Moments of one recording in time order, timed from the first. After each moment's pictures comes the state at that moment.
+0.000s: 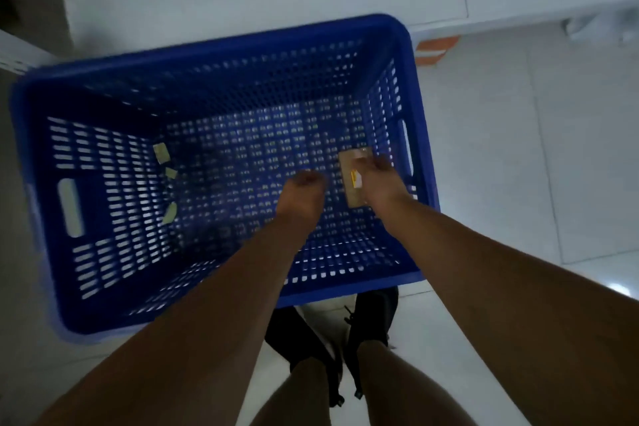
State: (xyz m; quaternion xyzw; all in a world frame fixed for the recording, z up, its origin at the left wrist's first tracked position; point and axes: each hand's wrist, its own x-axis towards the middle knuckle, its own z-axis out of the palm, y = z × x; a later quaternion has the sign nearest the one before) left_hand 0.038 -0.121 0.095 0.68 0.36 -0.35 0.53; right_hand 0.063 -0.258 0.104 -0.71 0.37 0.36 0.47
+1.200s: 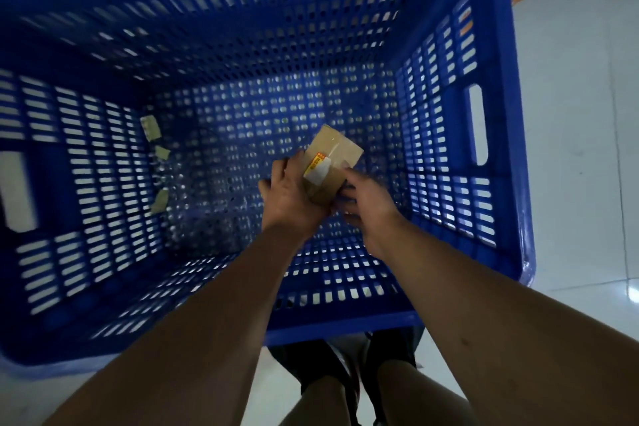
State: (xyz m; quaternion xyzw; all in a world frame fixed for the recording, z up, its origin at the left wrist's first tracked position) left_hand 0.002 -0.071 -0.023 0.89 0.17 -0.28 0.32; right_hand 0.018 -0.205 -0.009 -0.57 0.45 0.40 0.57
